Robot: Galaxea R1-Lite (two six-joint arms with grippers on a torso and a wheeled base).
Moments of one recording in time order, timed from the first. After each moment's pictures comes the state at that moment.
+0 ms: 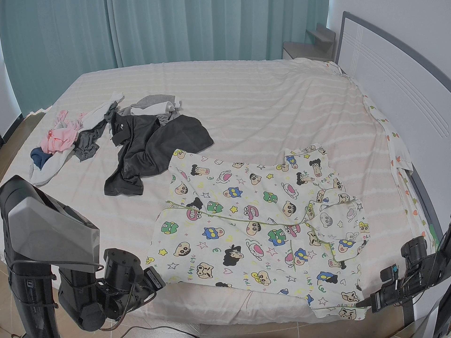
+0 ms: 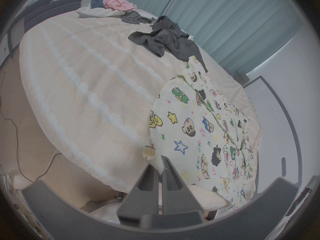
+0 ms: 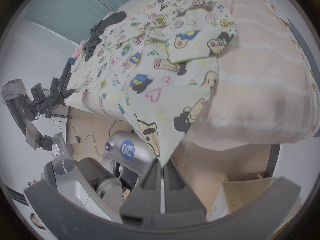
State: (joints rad) left arm -0.49 2.23 -0.13 -1.39 0.21 -0.95; right arm -0.11 1.96 -0.08 -0.61 0.43 -0.23
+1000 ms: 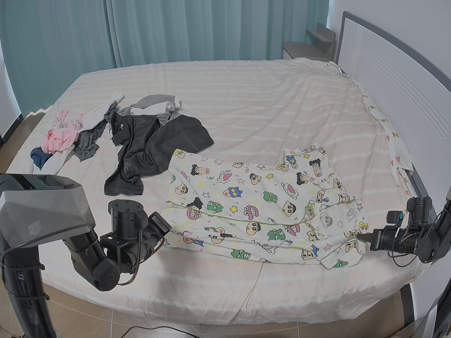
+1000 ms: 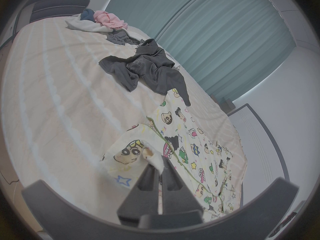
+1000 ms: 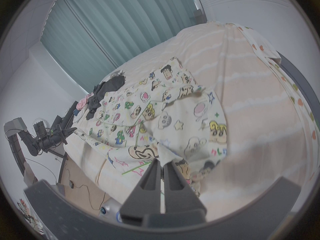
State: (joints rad) left arm -0.39 2.18 -0.54 -1.21 0.21 -0.94; right arm -0.14 2.02 -0.35 -1.00 0.50 0.08
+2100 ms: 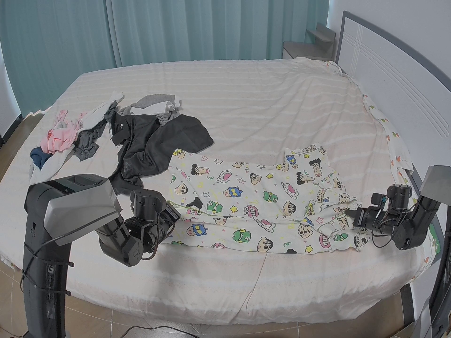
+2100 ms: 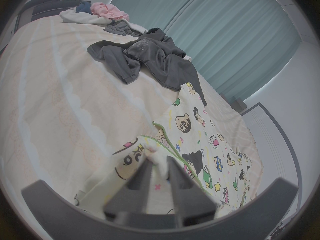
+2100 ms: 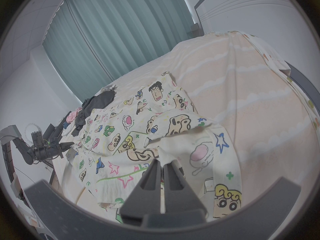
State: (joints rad) left arm -0.33 2.43 -0.95 -1.00 0.21 -0.91; right arm -0.10 2.30 -0.68 -1.14 0.41 0.18
